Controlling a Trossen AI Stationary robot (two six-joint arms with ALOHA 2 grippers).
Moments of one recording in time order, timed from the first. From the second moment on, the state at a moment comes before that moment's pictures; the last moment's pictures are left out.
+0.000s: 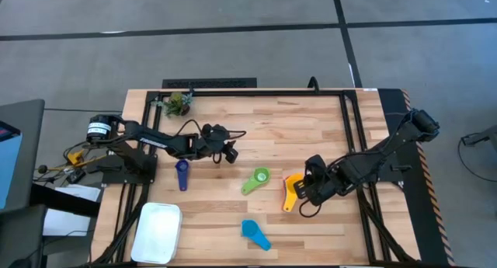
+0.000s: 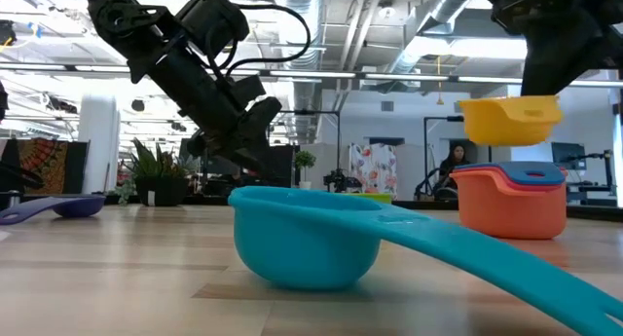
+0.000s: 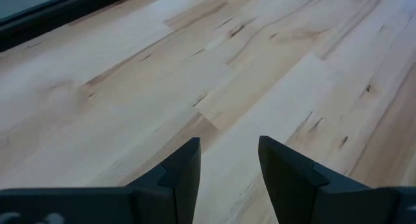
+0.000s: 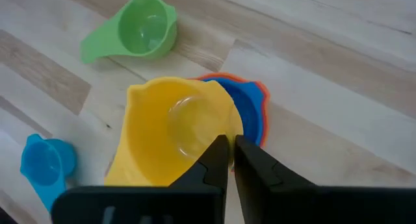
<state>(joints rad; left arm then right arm) 0.07 1.57 0.65 0.33 -0.54 -0.45 0.54 1.35 0.98 -0.89 0.39 1.61</state>
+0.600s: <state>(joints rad) 0.06 1.57 0.65 0.30 -0.54 -0.45 0.53 1.43 0.98 -0.91 0.37 1.63</state>
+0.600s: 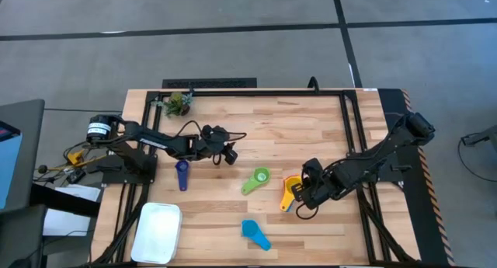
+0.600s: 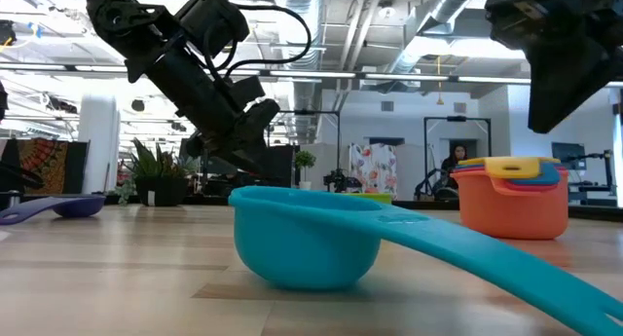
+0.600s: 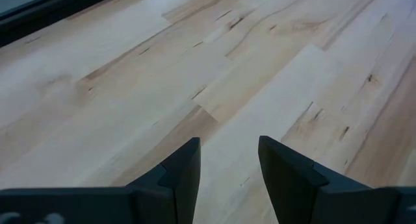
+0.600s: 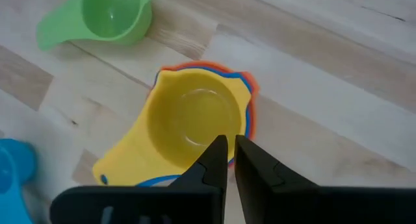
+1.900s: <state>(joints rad) -0.08 1.89 1.01 0.24 -0.31 -0.37 0.61 1.31 0.98 -0.85 0.43 1.30</state>
